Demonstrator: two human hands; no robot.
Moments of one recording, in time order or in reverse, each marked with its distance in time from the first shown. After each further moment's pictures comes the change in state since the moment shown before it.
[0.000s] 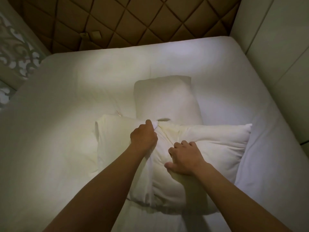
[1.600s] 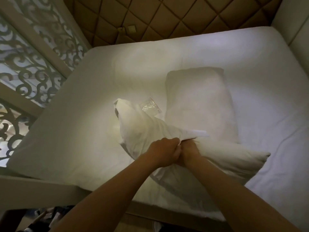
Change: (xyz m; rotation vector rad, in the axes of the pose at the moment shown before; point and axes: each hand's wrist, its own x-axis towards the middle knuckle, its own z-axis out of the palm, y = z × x) left_hand -0.156 -0.076 -0.032 0.012 -0.141 0.364; right_hand -0.049 -0.122 0.027 -0.117 0.246 -0.178
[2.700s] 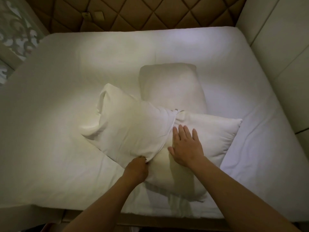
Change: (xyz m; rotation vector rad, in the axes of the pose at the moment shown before) left_hand 0.026 -0.054 0.131 -0.194 -0.124 -0.315; right_hand 0.016 0.074 0.032 -0.005 -0.173 0.356
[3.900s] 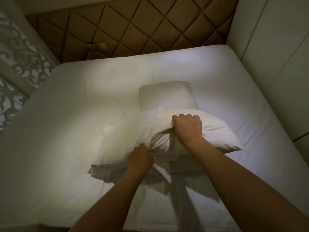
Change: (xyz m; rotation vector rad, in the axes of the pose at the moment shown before) left_hand -0.001 0.098 -0.088 0.009 0.296 -0.132; right_hand 0.021 0.039 -0.123 0.063 0.378 0.085
